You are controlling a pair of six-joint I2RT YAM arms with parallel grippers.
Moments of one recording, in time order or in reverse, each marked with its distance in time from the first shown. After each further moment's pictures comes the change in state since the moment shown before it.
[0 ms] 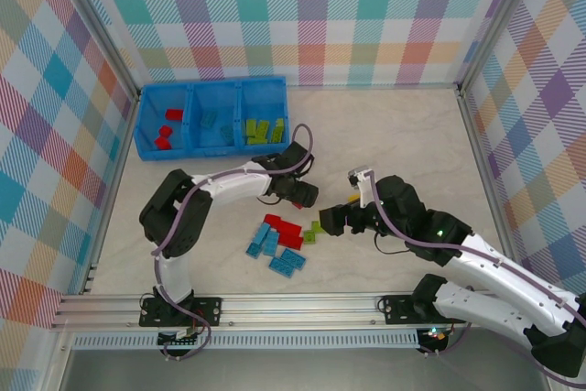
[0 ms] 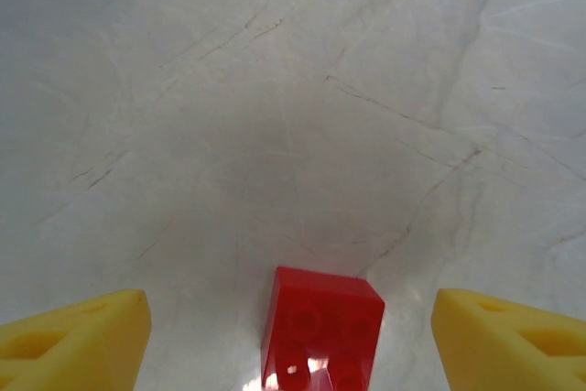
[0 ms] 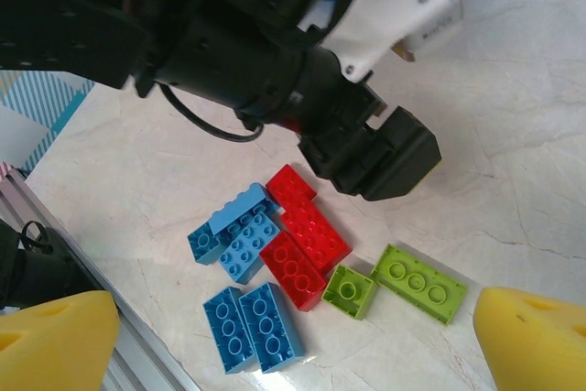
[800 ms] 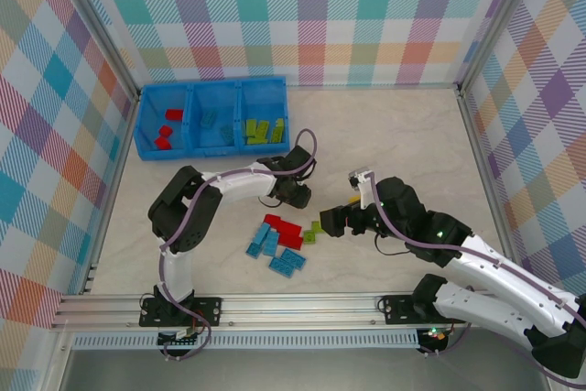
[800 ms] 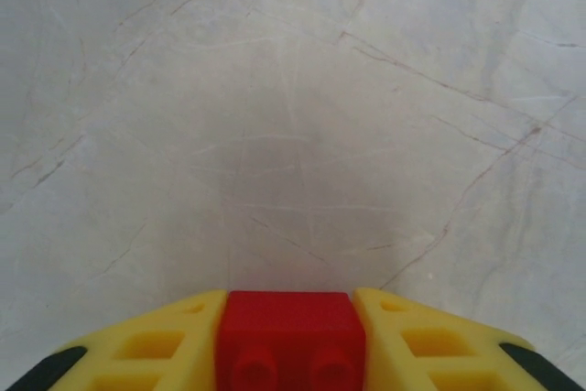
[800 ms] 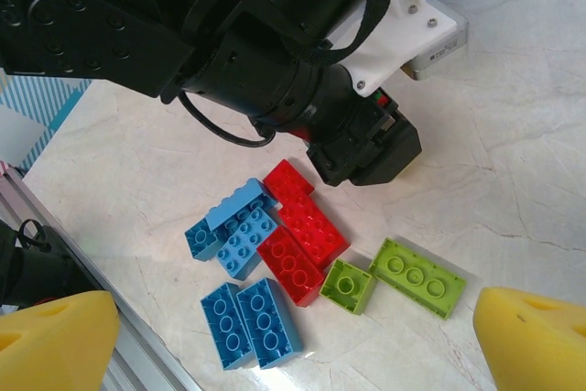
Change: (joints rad) left arm -0.005 0.036 -0.006 0.000 0.002 0.013; right arm 0.000 -0.006 -0.014 0.000 0.000 0.009
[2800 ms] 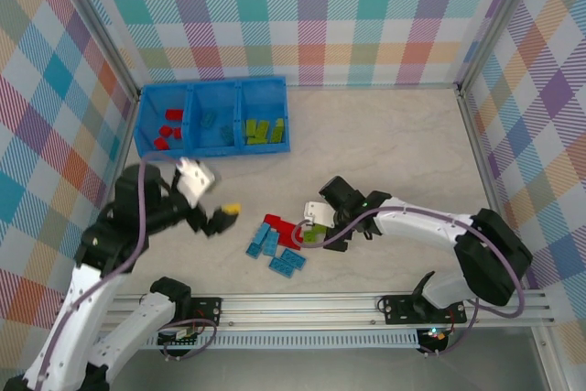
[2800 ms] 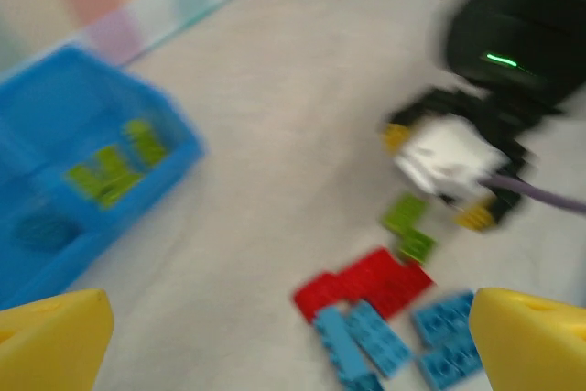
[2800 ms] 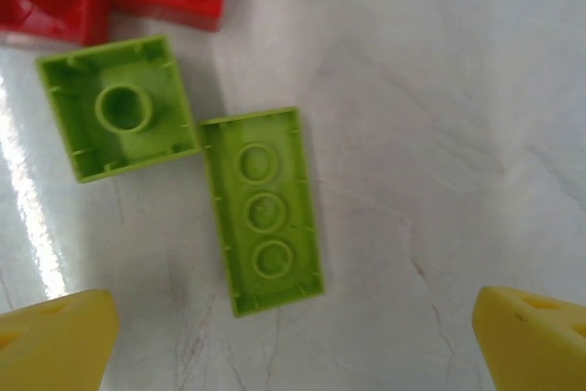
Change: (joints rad) left arm 0.380 -1.315 -0.294 -0.368 0.465 0.622; right arm -0.035 0.634 0.017 0.037 0.092 -1.137
